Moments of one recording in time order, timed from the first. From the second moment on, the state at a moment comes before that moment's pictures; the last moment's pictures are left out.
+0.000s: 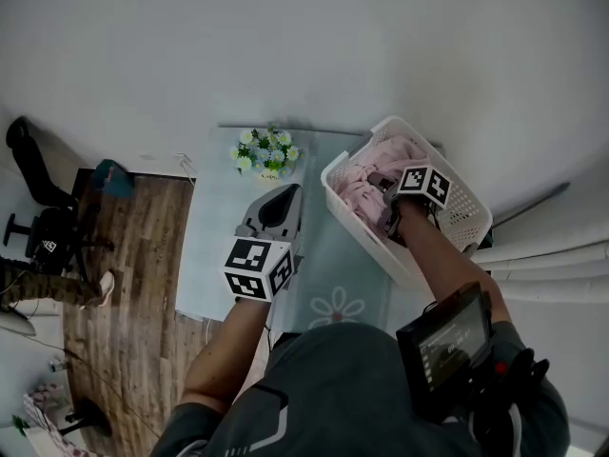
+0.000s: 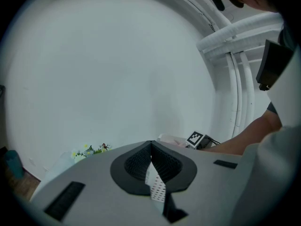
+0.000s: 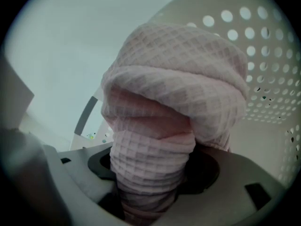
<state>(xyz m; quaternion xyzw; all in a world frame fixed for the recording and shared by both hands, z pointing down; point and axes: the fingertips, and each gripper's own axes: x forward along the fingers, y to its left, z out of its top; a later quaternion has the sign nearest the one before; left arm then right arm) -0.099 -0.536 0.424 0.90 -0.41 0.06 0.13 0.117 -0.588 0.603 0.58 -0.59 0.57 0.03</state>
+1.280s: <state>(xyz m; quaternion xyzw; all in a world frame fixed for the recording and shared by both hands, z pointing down) -0.088 -0.517 0.426 0.90 -0.42 0.08 0.11 0.124 -0.576 0.663 0.58 -0.55 0.59 0.09</state>
